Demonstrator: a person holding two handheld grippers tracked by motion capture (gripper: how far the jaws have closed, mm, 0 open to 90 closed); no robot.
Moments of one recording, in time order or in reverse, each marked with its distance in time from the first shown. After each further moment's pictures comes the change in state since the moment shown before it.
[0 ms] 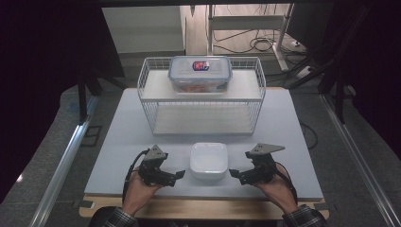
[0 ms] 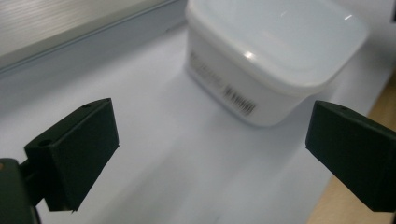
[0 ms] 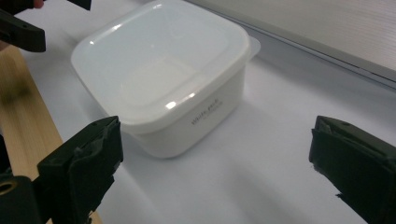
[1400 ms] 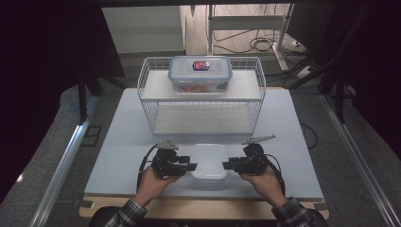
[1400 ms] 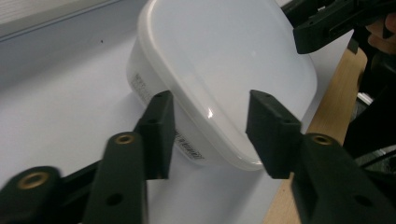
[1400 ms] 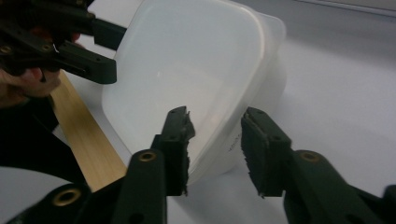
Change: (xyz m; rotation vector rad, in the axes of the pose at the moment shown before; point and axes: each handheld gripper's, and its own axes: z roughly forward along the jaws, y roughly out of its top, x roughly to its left) left arm -0.011 0.029 0.021 0.046 -0.149 -0.079; right arm 0.005 0.025 0.013 0.125 0.122 0.242
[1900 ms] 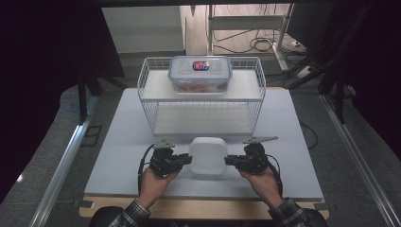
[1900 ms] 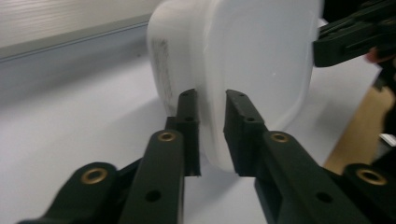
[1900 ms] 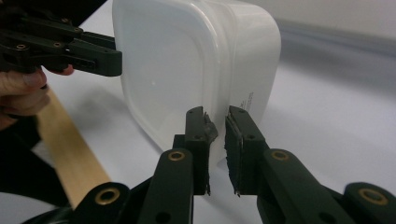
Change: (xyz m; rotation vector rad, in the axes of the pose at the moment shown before) left arm -0.001 -0.002 -0.003 -0.074 0.115 -0.071; right arm 0.006 0.001 -0.002 -0.084 -0.065 -0.038
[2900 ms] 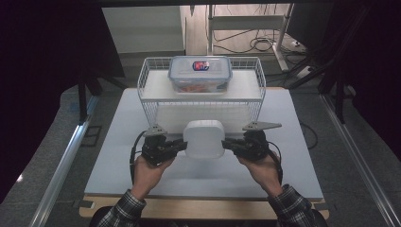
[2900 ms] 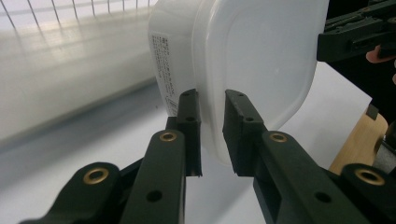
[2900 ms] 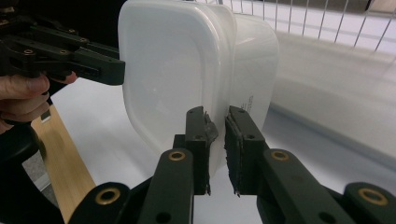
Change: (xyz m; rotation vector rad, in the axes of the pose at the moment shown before) left arm -0.005 0.044 -0.041 -0.096 0.031 0.033; right arm 0.021 0.047 -0.025 -0.140 -0.011 -0.119
